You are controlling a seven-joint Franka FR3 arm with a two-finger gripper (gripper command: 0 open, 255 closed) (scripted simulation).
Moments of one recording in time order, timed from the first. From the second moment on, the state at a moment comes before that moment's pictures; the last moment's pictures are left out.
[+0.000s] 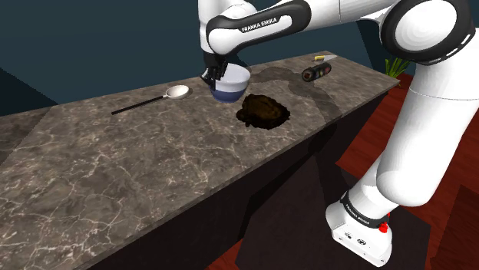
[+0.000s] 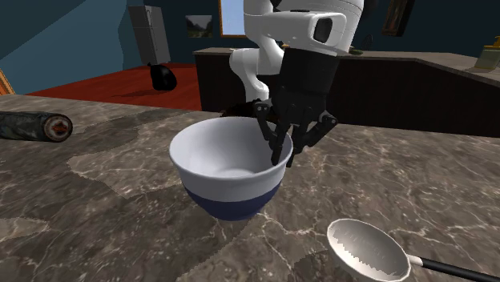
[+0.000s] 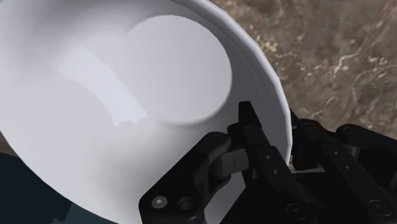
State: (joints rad) arm 0.02 0.28 0.21 -1.71 -0.30 2.07 0.18
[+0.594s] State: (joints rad) arm 0.02 0.27 0.21 -1.67 -0.28 2.01 0.16
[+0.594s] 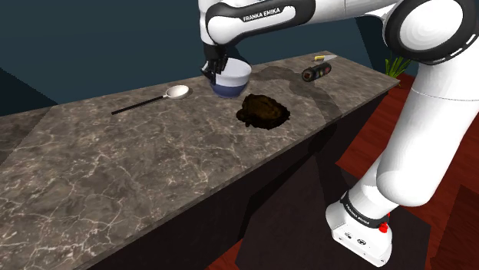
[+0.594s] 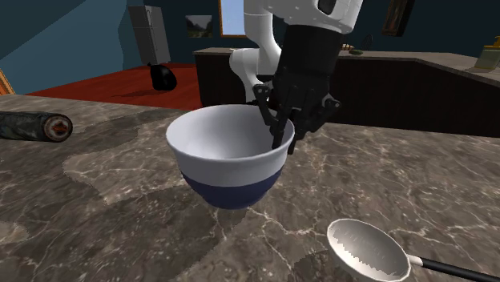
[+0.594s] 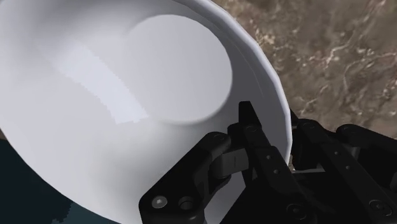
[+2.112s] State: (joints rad) arm 0.03 0.27 0.22 -1.36 -0.26 1.71 0.10
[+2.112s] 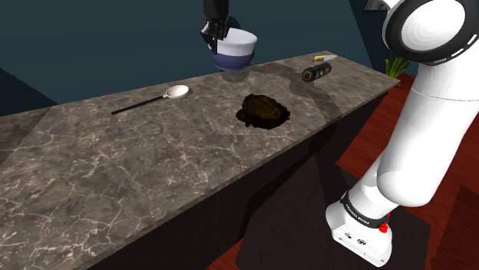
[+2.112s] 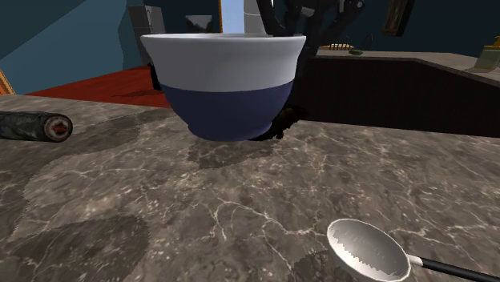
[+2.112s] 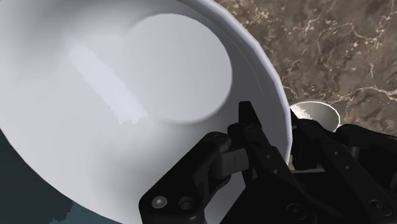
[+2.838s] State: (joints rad) arm 0.03 0.03 0.24 -1.59 -0.21 1.70 0.12
